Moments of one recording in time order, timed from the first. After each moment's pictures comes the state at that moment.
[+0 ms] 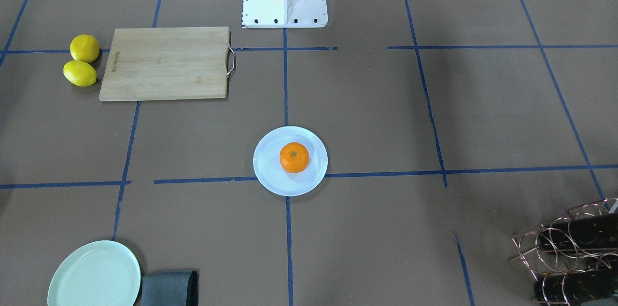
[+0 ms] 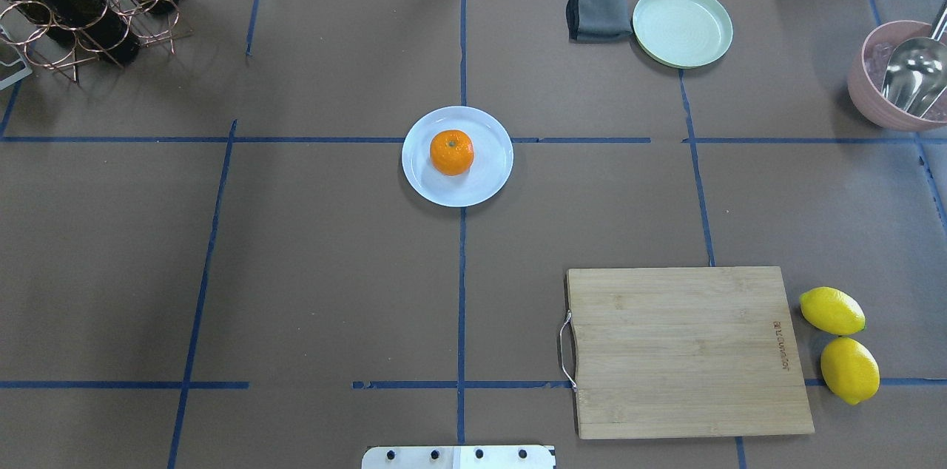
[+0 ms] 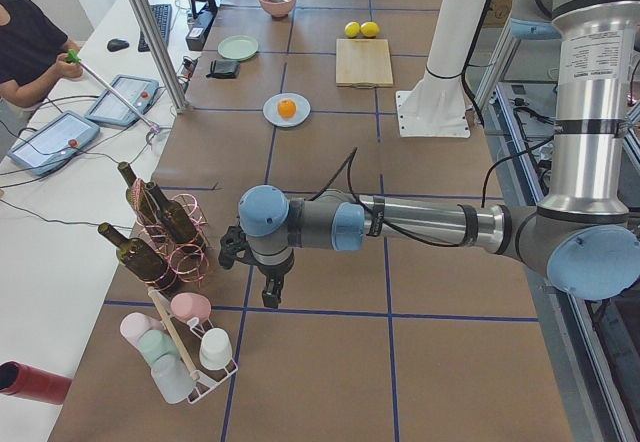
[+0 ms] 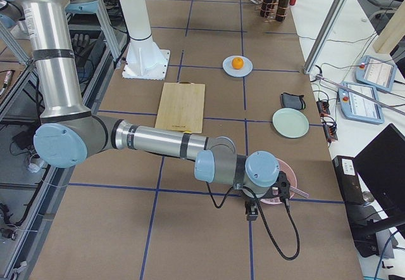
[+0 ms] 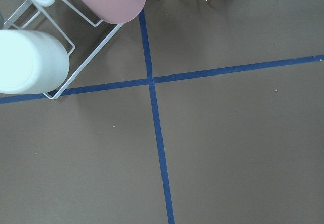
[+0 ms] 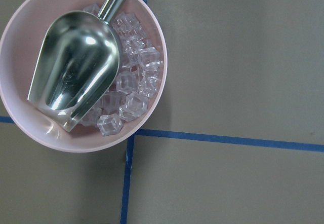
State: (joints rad) left arm -1.59 -1.54 -1.68 -1.53 -2.40 0.09; right arm 1.69 -1.42 1.32 -1.50 2.42 -0.17
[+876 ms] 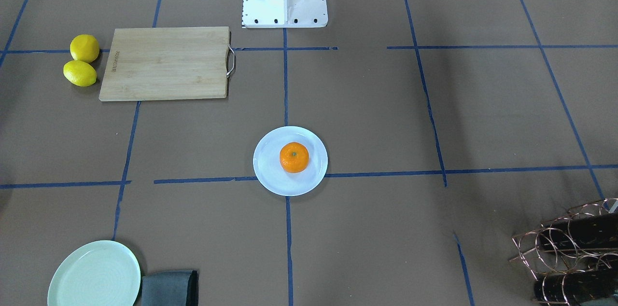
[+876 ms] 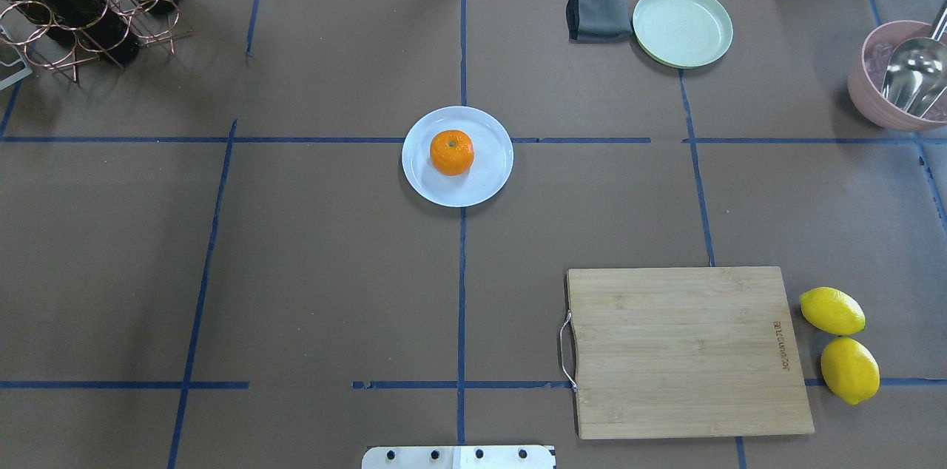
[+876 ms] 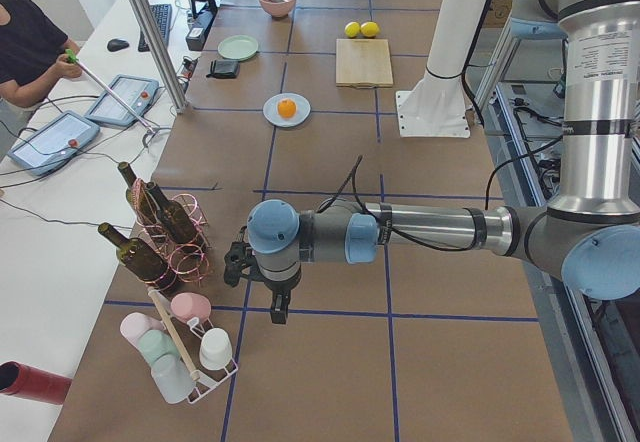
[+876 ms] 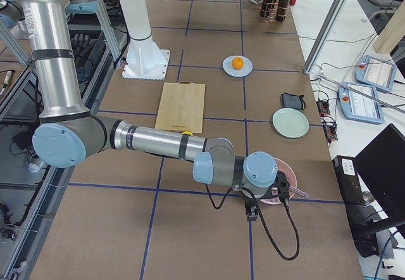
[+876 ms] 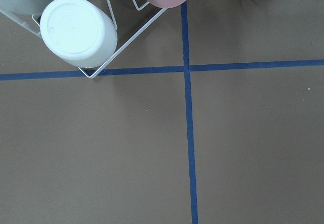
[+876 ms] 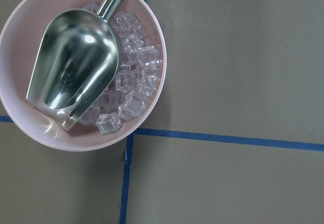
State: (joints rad) left arm -1.63 -1.51 -1.67 -1.53 -2.39 0.09; right arm 1.69 -1.42 1.32 -1.49 2.42 -0.17
